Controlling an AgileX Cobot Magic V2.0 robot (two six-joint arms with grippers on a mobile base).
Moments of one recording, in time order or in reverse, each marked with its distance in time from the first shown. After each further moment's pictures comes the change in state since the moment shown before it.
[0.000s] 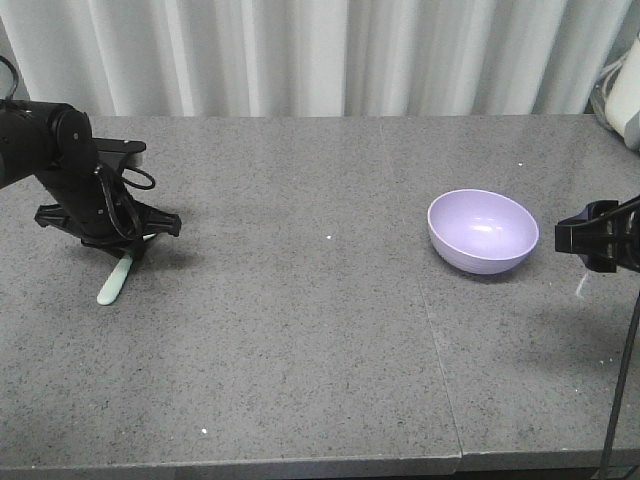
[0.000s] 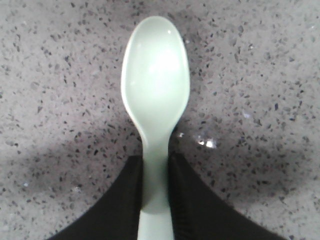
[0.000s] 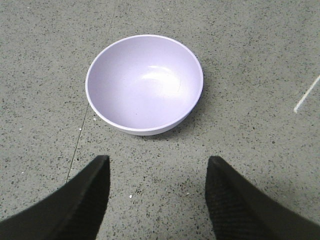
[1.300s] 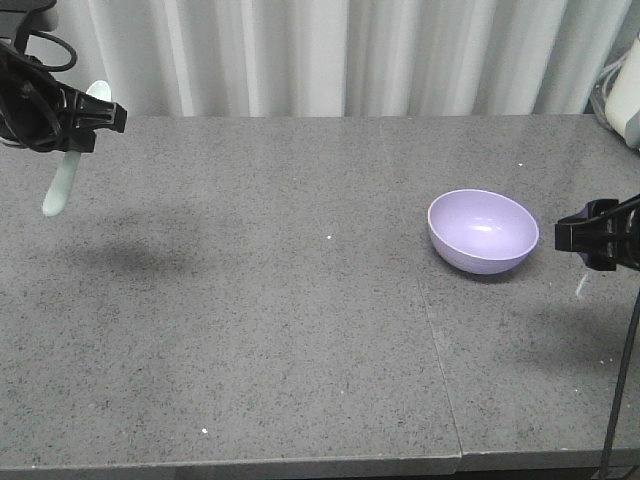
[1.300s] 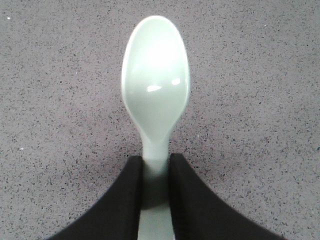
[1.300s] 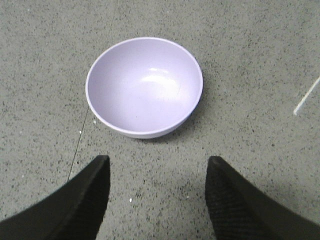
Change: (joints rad) left arm -0.001 -0.396 0.005 -0.001 0.012 0.019; right arm 0.000 0.000 0.000 0.003 -0.017 0.000
